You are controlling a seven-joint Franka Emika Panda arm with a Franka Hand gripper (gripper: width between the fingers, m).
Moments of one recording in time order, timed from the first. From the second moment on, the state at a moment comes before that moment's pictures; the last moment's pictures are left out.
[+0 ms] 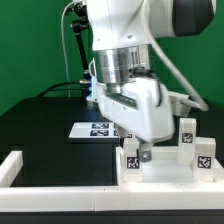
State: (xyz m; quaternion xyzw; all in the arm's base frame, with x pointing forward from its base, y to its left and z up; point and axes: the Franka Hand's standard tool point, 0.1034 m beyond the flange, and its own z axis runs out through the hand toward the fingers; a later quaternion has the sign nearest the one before) arm 0.623 0.007 0.070 -0.84 0.53 0.00 0.06
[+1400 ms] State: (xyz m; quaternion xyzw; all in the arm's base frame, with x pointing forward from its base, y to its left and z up) arm 0.622 0.005 0.064 -0.92 0.38 -0.03 0.04
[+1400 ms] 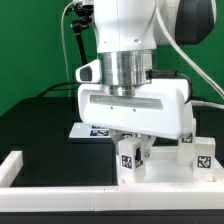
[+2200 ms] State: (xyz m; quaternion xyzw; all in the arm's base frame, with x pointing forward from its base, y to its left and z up) arm 0.627 0.010 0.063 -0.58 0.81 0.02 0.08
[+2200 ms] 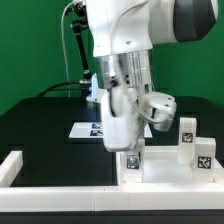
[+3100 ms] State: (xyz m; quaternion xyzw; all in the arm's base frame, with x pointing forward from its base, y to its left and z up) arm 0.621 0.022 0.097 -0.61 0.79 0.03 0.09
